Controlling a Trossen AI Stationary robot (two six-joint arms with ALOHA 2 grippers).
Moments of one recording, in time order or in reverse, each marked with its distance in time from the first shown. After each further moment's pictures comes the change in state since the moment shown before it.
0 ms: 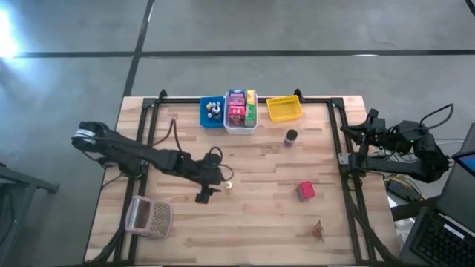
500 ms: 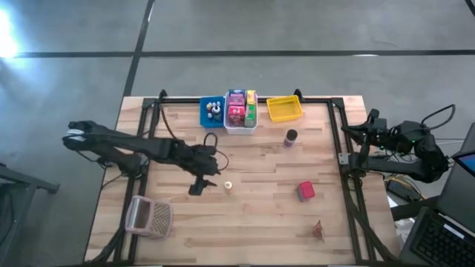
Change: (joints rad) left arm 0.103 -0.115 0.062 -0.179 0.175 0.044; right arm 0.000 -0.015 0.000 -0.001 0.002 0.003
